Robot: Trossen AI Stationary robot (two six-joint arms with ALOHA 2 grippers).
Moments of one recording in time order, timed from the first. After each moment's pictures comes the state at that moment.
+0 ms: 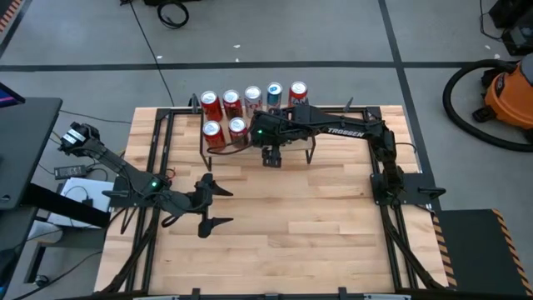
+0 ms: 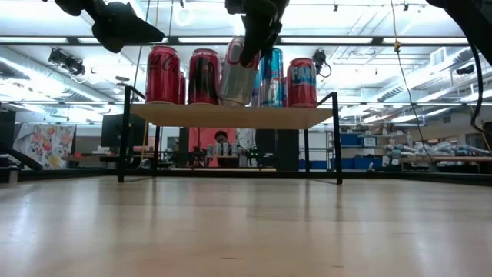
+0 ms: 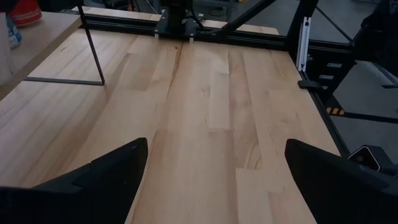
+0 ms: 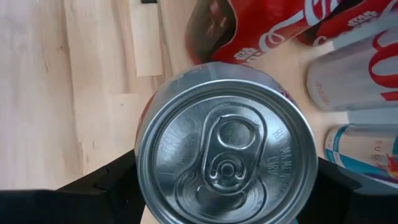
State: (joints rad) left arm -0.55 1.05 0.62 0.01 -0.52 -0.35; right arm -0.11 2.03 2.19 -1.25 0.24 -0.10
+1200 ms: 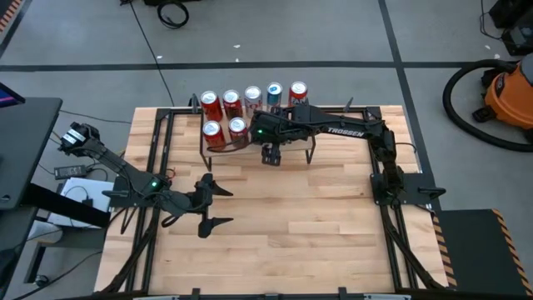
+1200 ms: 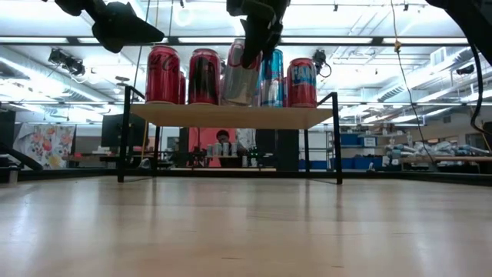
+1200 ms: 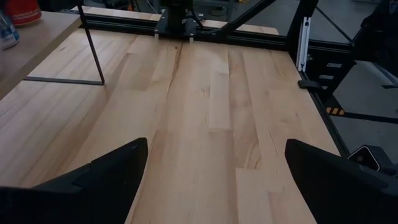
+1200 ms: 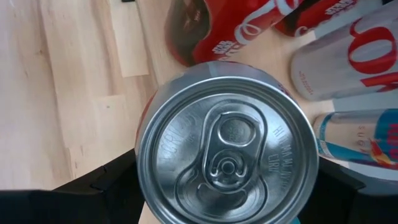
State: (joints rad) left arm -0.55 1.05 0.62 0.01 -0.52 -0.35; right arm -0.12 2.03 2.19 -1.26 0.29 -0.04
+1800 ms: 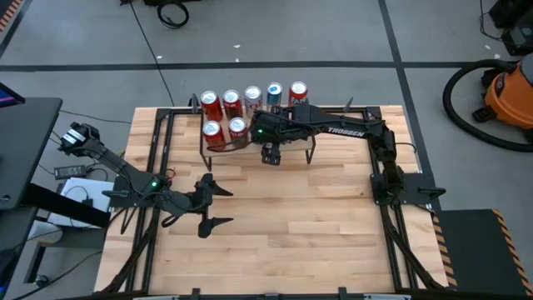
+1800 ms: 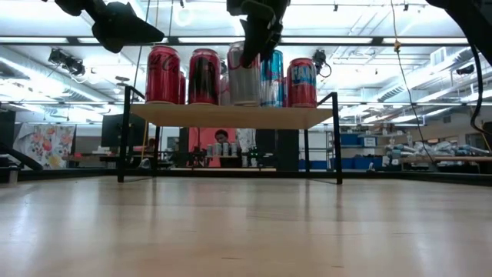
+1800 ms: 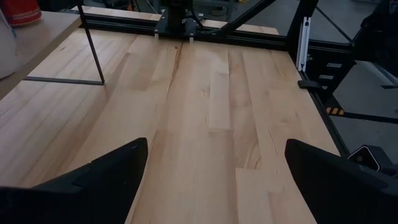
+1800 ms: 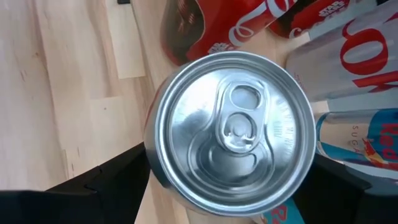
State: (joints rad) left arm -0.55 1.05 0.62 0.01 -0.52 -0.35; right arm -0.12 2.03 2.19 -1.26 0.30 -0.05
